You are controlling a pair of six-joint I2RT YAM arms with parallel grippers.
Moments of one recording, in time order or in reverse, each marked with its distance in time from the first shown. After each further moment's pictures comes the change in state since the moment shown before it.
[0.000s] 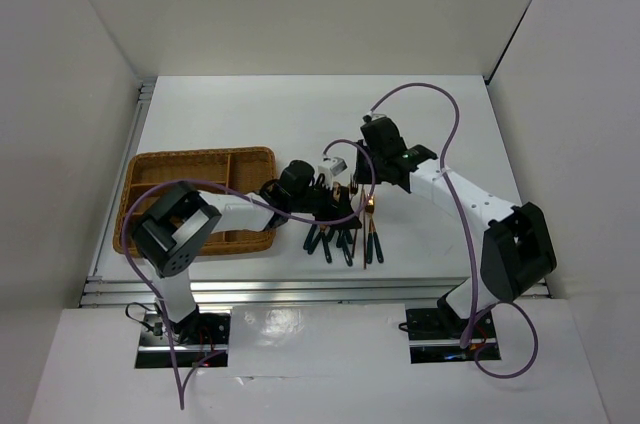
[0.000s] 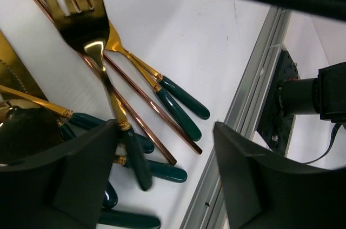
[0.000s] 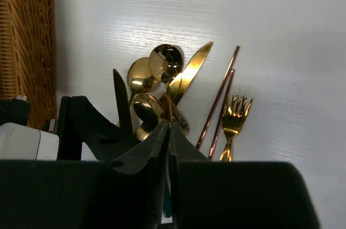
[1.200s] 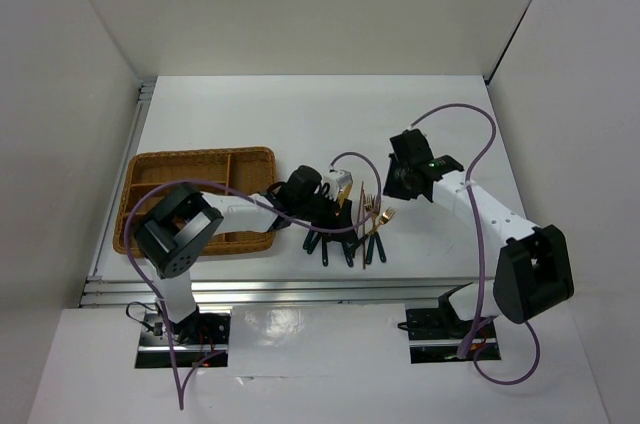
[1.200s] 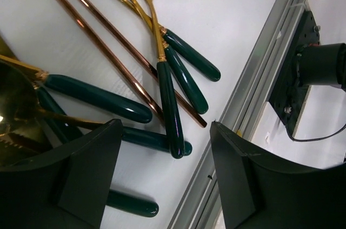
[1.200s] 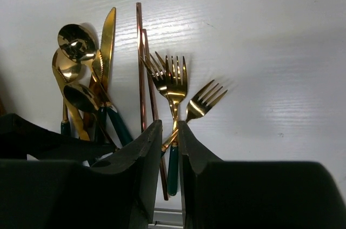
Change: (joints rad) left arm -0.033 0.008 0.025 -0.185 0.010 0.070; right arm -0.138 -0.138 -0.142 -0.135 0.050 0.122
